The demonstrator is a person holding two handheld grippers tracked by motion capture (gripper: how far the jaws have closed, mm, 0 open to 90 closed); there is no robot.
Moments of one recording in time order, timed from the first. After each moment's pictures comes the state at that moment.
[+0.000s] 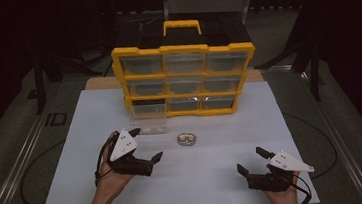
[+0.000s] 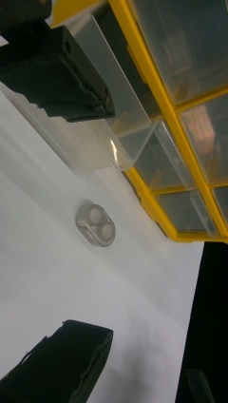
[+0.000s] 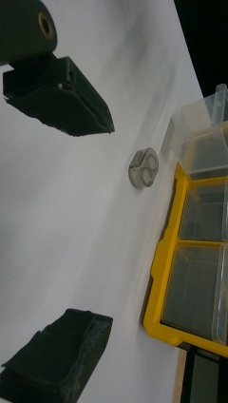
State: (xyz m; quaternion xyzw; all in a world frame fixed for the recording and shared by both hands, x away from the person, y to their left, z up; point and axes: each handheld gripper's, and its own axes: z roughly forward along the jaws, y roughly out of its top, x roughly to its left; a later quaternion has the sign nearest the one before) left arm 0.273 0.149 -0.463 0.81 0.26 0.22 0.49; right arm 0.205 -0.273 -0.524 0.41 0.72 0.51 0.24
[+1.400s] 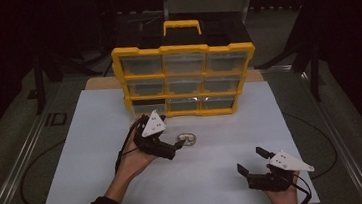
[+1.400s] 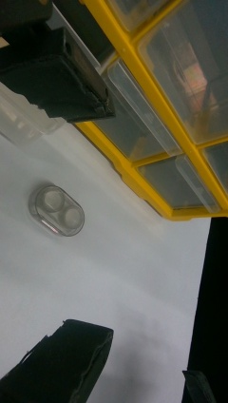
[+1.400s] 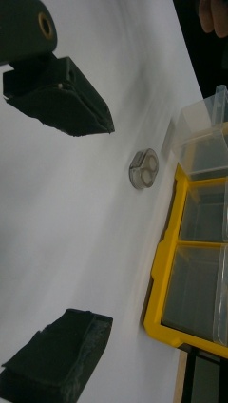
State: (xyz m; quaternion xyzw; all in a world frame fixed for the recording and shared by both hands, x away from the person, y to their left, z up) left arm 0.322 0.085 -0.461 0.84 0.21 0.18 0.47; right arm 0.205 -0.274 -0.525 0.41 0.72 0.51 0.23
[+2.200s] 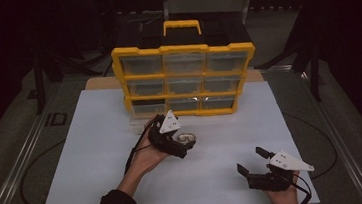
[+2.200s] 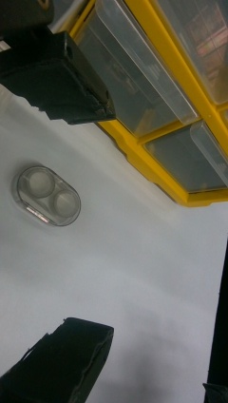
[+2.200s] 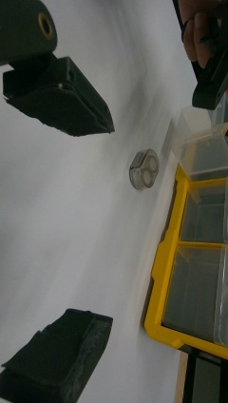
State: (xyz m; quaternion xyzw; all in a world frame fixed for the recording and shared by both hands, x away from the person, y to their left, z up) left arm 0.337 0.052 -0.479 0.86 0.19 0.16 0.44; right arm 0.206 -0.275 -0.525 0.41 0.72 0.52 0.23
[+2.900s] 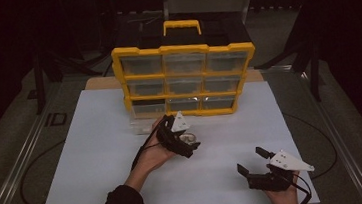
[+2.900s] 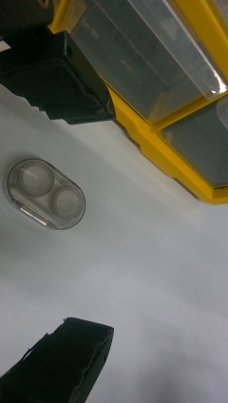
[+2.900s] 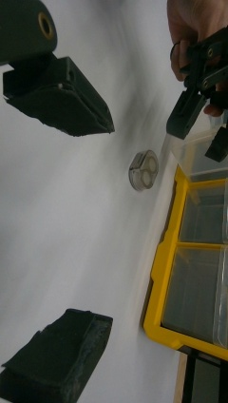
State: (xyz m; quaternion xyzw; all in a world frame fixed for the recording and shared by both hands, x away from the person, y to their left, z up) left arm 0.349 0.032 -0.498 0.88 0.19 0.16 0.40; right arm 0.206 -0.275 -0.525 0.41 0.72 0.52 0.23
